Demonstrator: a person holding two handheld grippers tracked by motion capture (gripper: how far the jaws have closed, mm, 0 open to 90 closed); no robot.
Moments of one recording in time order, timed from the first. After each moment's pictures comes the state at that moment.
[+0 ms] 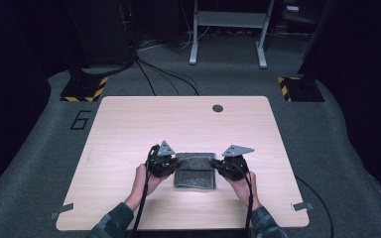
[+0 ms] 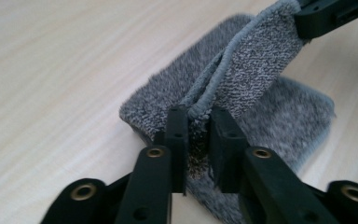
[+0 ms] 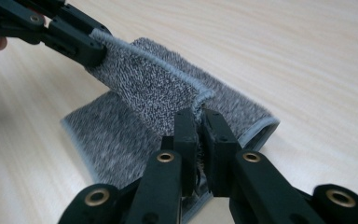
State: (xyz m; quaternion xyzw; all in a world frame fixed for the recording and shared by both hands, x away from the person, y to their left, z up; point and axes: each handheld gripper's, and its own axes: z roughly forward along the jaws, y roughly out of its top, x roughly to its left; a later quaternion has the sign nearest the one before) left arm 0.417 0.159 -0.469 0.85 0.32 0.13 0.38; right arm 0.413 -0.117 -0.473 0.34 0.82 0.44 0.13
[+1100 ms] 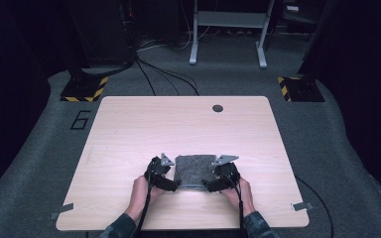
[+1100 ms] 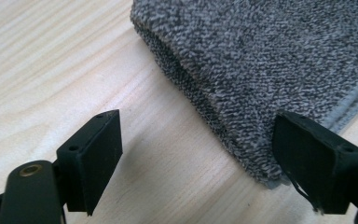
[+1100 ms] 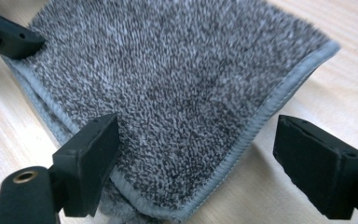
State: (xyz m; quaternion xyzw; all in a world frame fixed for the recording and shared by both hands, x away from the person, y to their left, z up) left arm 0.408 0.162 -0.510 0.87 0.37 0.13 0.30; right arm 0.409 -0.096 -0.514 0.36 0.86 0.33 0.13
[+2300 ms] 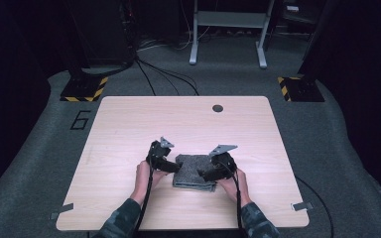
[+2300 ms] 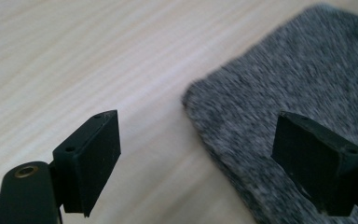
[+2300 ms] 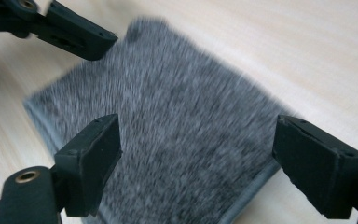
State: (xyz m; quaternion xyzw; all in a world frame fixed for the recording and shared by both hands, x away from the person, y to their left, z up) left arm 0.449 0.158 -0.491 0.85 0.40 0.14 0.32; right arm 0.431 -0.086 -0.492 0.36 0.85 0.37 0.11
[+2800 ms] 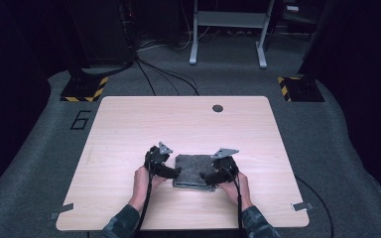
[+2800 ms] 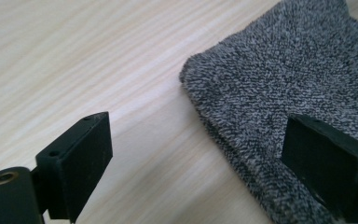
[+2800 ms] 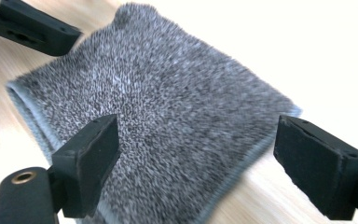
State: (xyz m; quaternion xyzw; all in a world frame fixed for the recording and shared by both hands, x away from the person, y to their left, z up) left arm 0.433 0.167 -0.490 0.84 0.41 0.17 0.32; right arm 0.424 -0.092 -0.500 0.36 0.85 0.37 0.14
